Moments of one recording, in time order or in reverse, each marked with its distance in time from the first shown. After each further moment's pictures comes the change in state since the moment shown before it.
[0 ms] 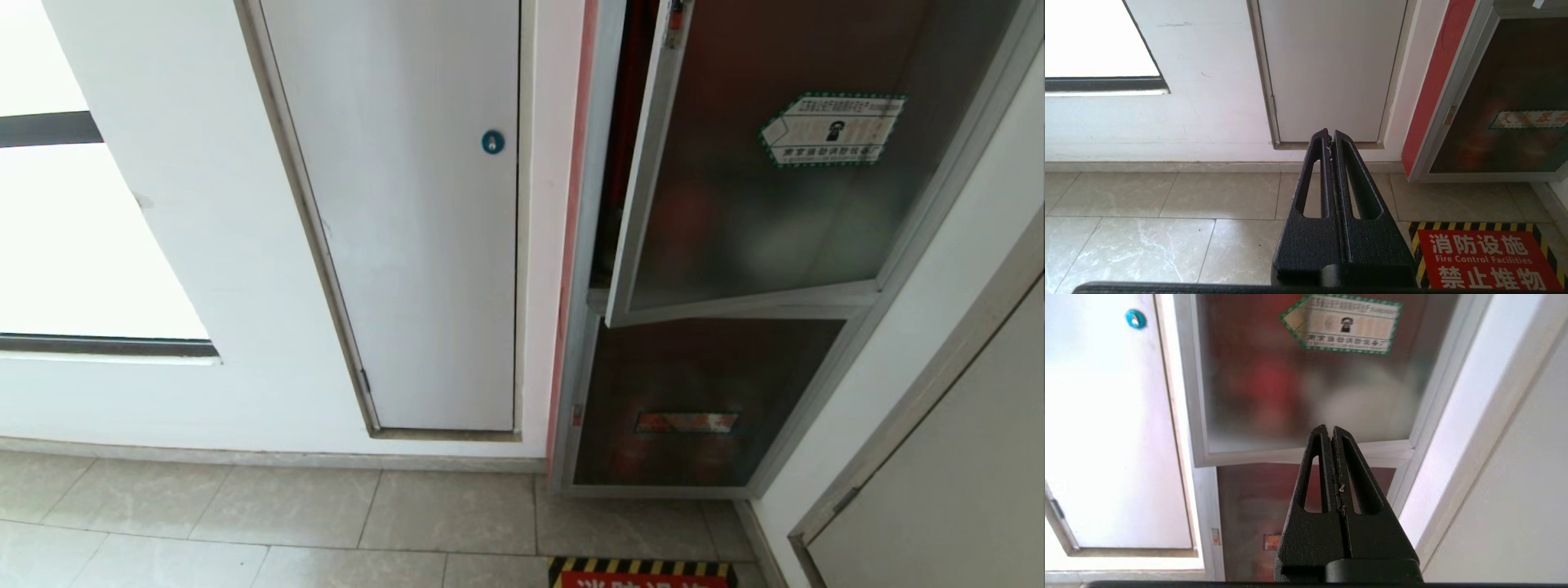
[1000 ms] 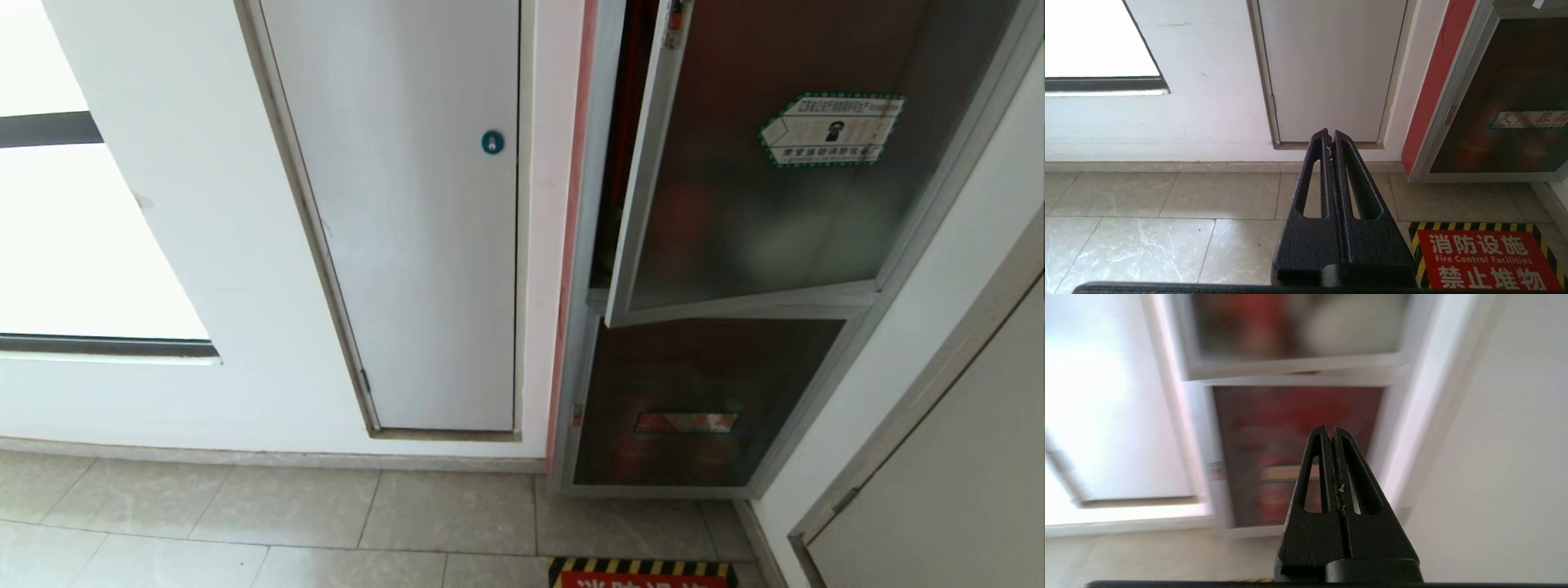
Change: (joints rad) left arm 0.000 0.000 0.000 0.000 0.000 0.000; right arm -0.073 -0.666 0.326 0.459 0.055 0.116
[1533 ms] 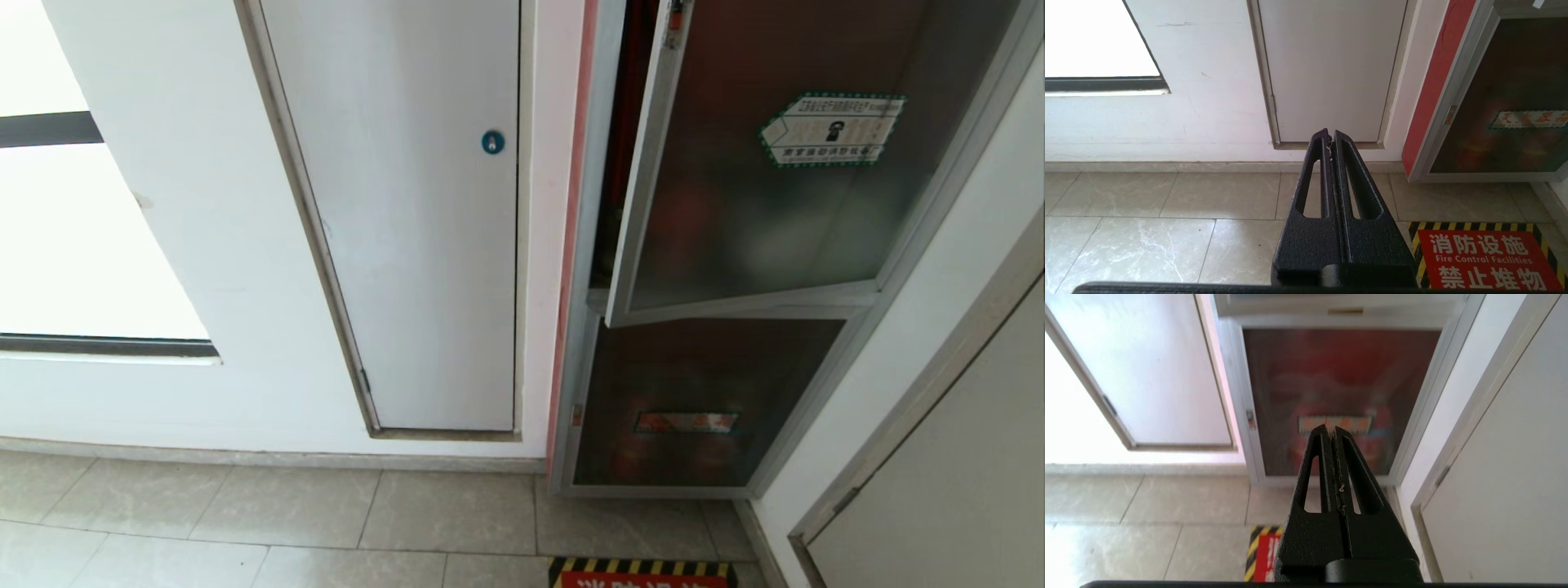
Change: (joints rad) left arm 0.000 0.000 0.000 0.000 0.000 0.000; right arm 0.000 -0.018 0.058 0.122 0.086 0.045
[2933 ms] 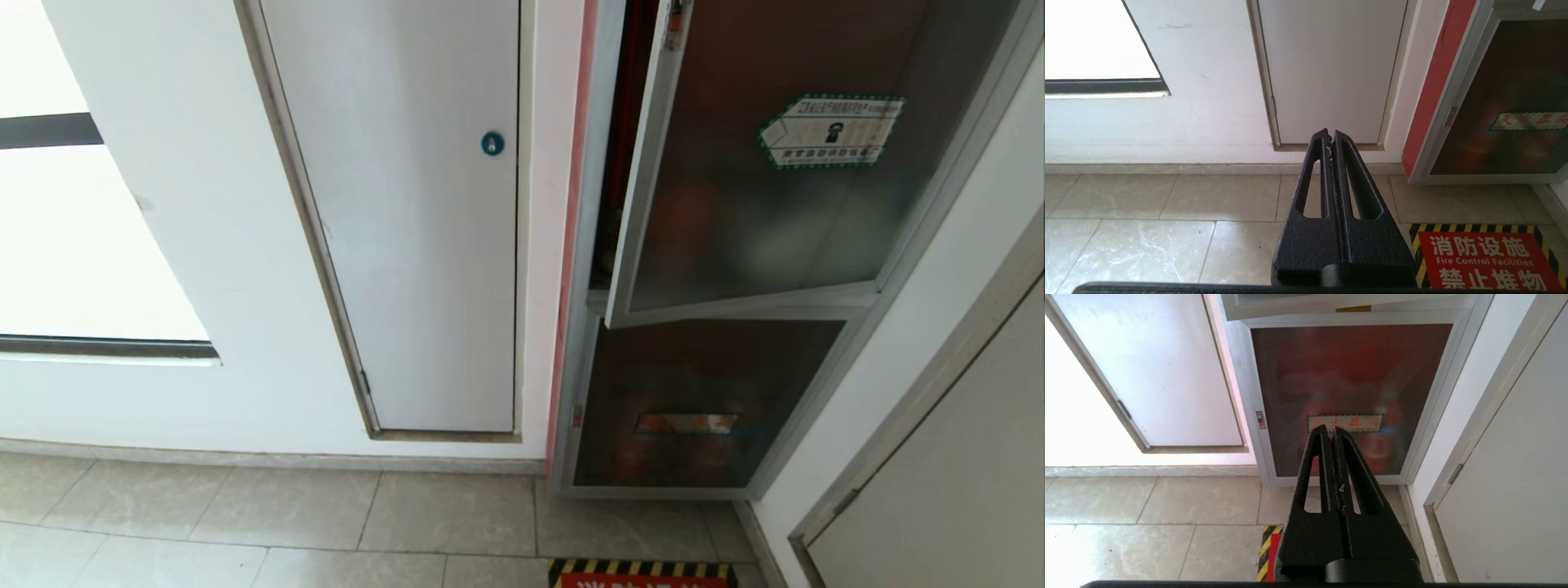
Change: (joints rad) left arm 0.000 0.000 0.000 0.000 0.000 0.002; right arm 0.000 0.000 0.000 -0.002 0.019 0.036
